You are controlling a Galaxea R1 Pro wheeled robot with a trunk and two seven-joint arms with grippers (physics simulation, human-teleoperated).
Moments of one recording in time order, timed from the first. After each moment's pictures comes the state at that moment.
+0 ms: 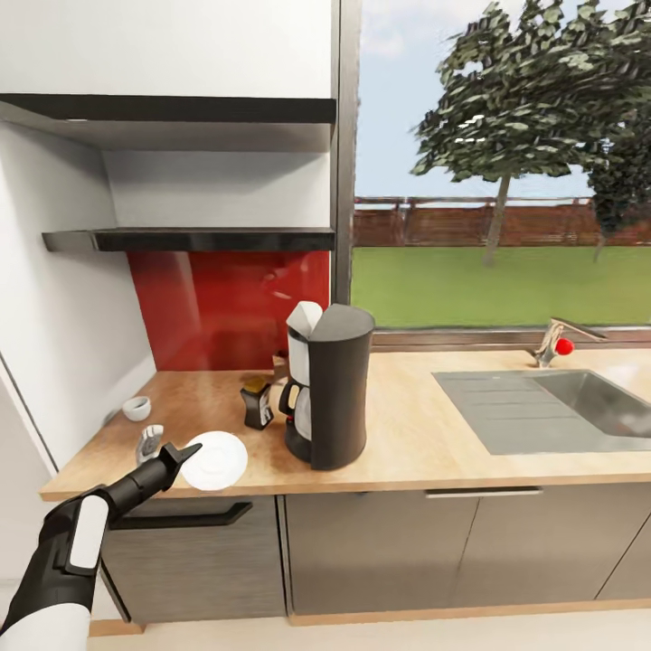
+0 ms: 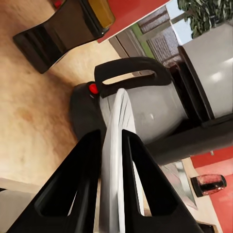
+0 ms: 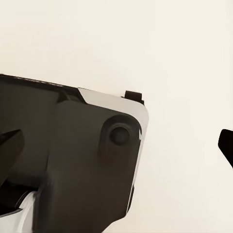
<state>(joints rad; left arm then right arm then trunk) -0.52 0.04 0.59 -1.07 0.41 0.84 -0.63 -0.23 -0.08 0.10 -0.03 0.05 0.03 0.20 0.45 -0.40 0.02</state>
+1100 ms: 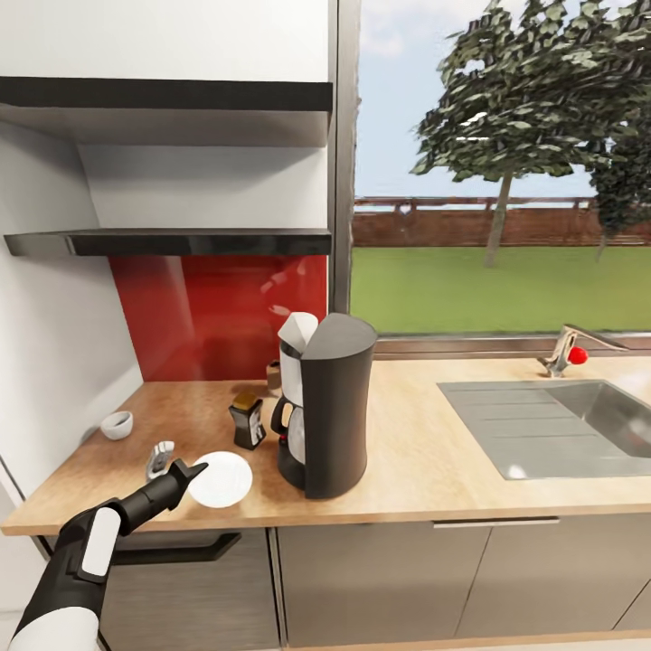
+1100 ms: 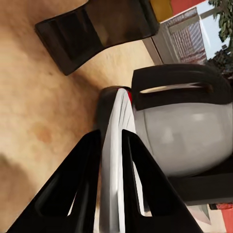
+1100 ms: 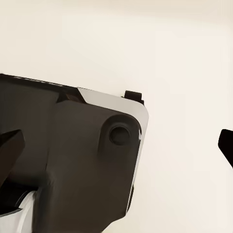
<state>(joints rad) -0.52 0.03 0.59 -0.95 0.41 0.80 -0.55 -0.23 -0.08 0.10 -0.03 0.05 0.03 0.20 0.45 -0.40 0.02</state>
